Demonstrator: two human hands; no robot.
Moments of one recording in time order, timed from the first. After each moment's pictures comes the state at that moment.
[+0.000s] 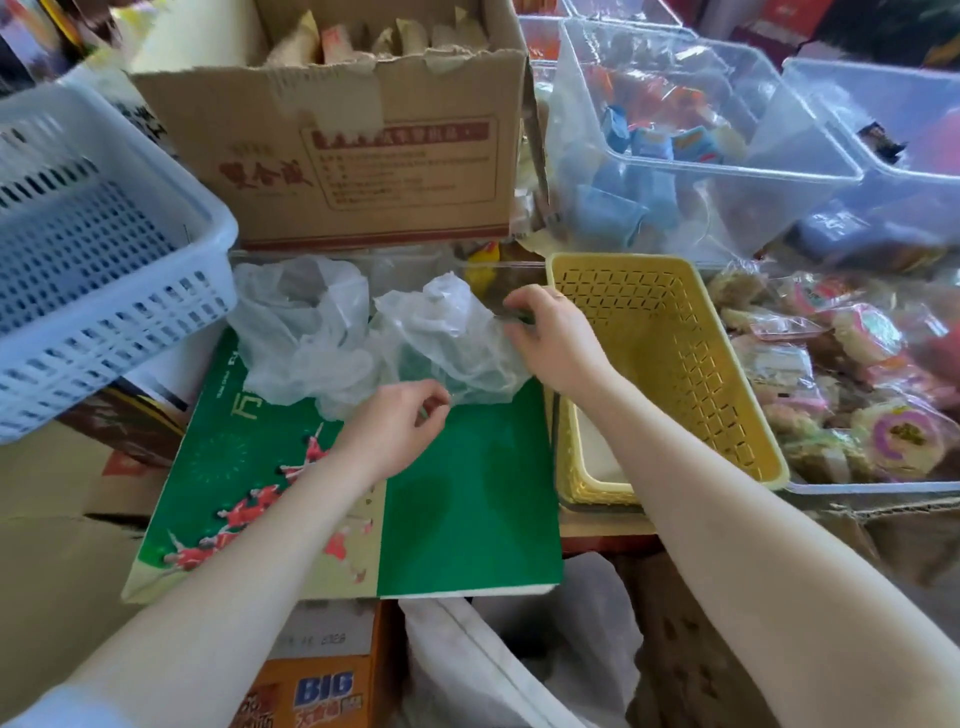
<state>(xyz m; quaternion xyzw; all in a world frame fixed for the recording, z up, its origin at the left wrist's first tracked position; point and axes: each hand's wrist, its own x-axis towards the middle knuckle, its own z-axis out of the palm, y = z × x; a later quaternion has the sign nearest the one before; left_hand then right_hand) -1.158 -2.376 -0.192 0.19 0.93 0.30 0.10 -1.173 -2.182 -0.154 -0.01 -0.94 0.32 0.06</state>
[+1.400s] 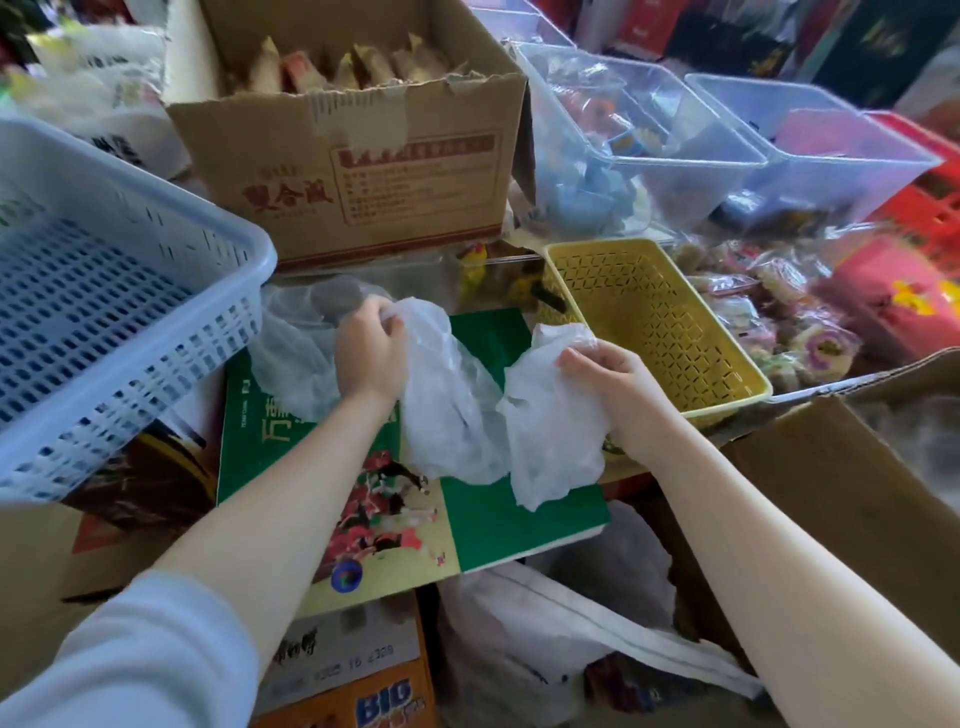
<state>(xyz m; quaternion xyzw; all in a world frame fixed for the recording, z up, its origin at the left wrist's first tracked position) -1.216 -2.432 -0.173 0.08 0.87 0.48 -0.08 -1.073 -2.250 -0.133 -0.24 -0.69 0.68 0.04</state>
